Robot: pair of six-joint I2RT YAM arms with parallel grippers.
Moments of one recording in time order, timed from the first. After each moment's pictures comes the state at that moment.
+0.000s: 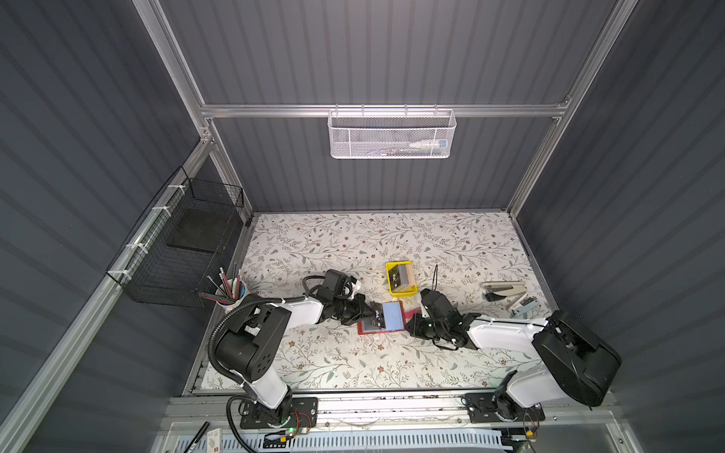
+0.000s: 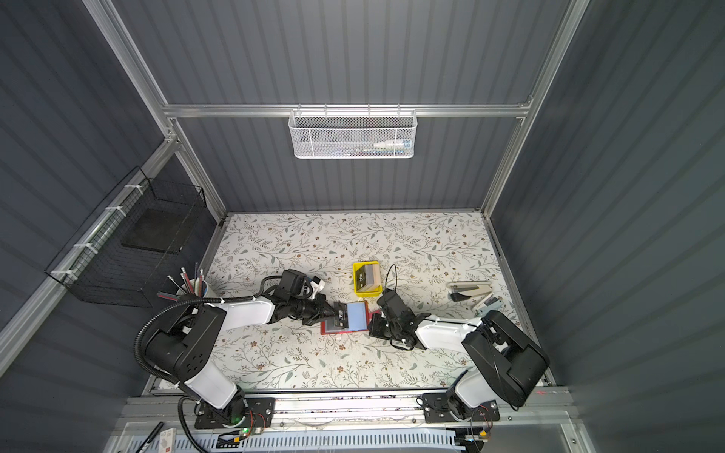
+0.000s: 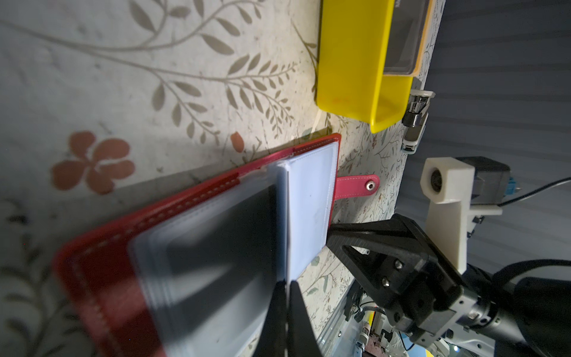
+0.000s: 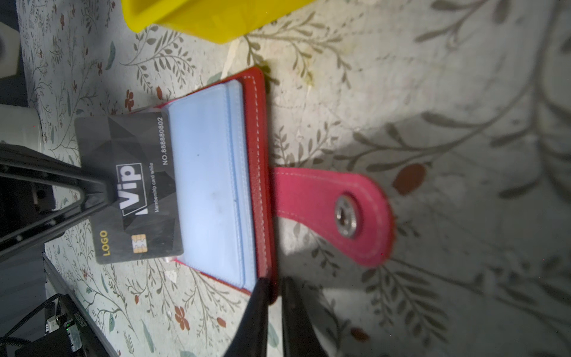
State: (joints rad) left arm -0.51 1.66 0.71 0.04 0.72 -0.79; right arm 0.73 1.47 0.50 0.07 -0.17 0.84
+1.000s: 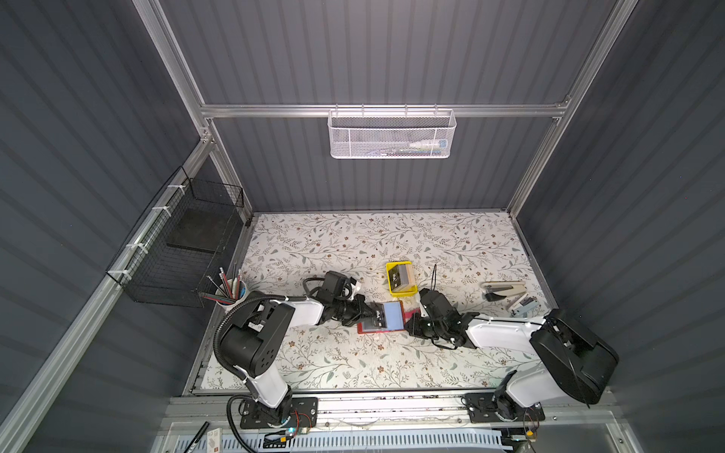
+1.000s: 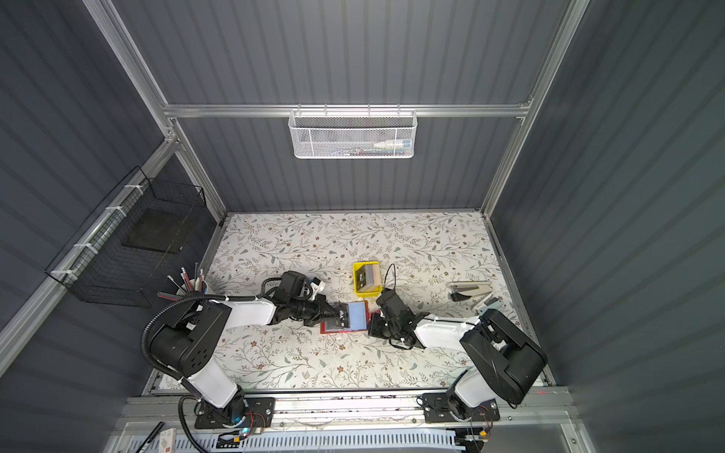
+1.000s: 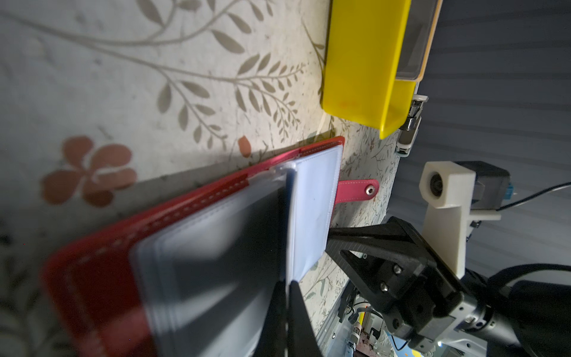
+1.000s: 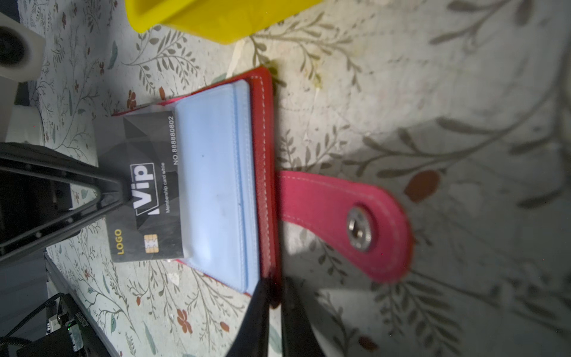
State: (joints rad) left arm -0.51 1.69 0.68 0.13 0.74 -0.84; right arm 0.73 1.48 0.51 0.07 -0.18 0.84
